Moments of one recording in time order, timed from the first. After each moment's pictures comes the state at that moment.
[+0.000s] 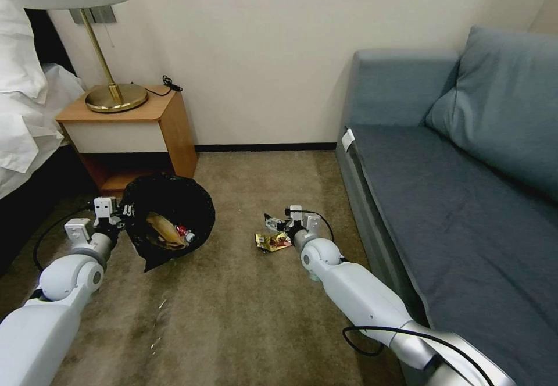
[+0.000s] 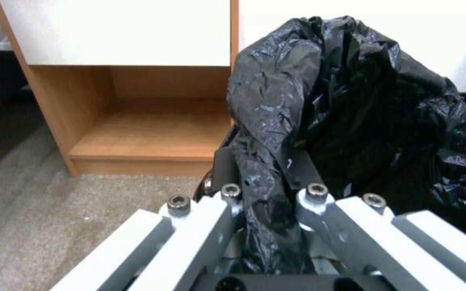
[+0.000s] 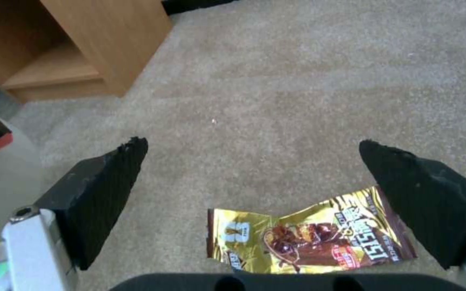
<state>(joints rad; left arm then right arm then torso) 1.08 -0.86 -0.50 -1.54 -0.70 0.12 -0.03 -0.58 1.38 -0.24 1.04 0.84 -0.12 0.15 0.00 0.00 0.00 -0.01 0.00</state>
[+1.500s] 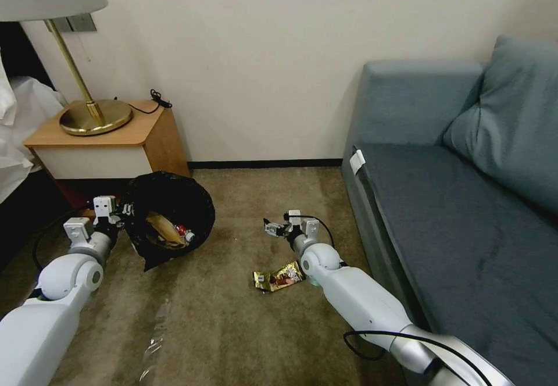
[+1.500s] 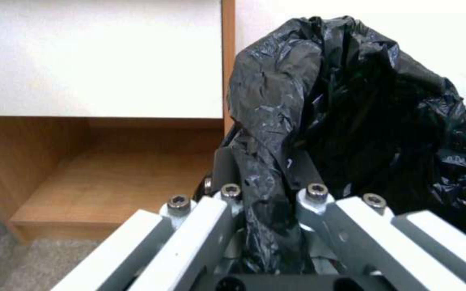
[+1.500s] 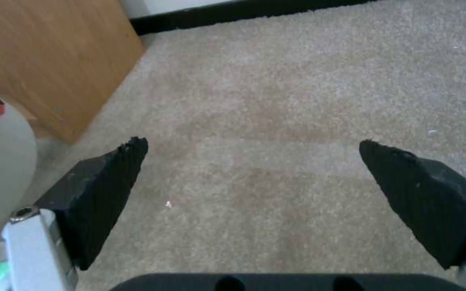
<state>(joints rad) 1.09 -0.85 -0.50 -1.55 -0.71 0.12 -0.04 -0.59 1.38 -0.25 1.02 0.81 -0.10 0.13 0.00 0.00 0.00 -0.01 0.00</state>
